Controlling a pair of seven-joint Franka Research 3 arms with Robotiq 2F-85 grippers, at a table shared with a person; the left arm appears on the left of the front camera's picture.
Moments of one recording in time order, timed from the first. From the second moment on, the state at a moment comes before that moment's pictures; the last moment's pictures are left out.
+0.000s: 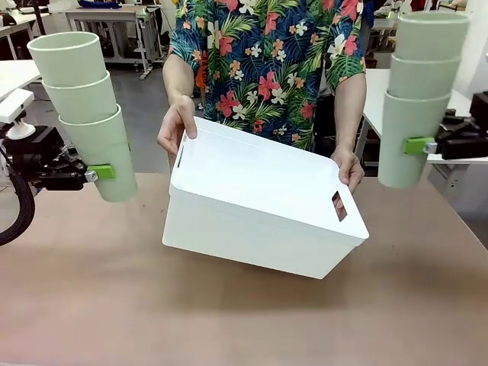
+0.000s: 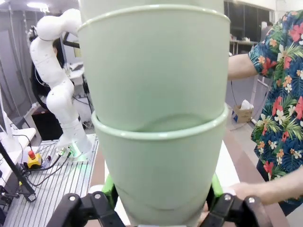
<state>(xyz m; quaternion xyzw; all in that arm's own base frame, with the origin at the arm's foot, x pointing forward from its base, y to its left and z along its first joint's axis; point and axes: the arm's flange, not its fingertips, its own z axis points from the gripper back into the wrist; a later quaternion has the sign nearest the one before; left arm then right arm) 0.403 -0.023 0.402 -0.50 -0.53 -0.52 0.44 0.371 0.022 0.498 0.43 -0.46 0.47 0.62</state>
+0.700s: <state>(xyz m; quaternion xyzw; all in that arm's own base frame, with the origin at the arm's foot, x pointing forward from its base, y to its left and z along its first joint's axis) 0.403 -0.023 0.401 -0.50 -0.53 -0.52 0.44 0.345 0.167 0.500 0.32 -0.39 0.54 0.68</state>
